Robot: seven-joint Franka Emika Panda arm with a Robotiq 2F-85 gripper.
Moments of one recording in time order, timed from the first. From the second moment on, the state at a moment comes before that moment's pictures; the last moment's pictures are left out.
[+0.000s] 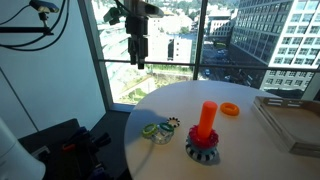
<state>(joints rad) -0.03 -0.22 0.04 -2.30 -0.07 1.92 0.26</state>
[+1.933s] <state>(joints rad) -0.19 -0.15 -0.07 -2.47 -0.16 2.36 0.48</state>
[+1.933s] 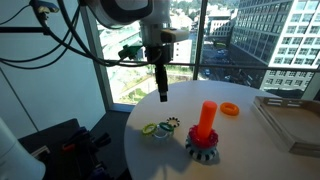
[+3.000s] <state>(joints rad) -0.21 0.05 -0.17 -2.40 -0.15 2.54 0.58</state>
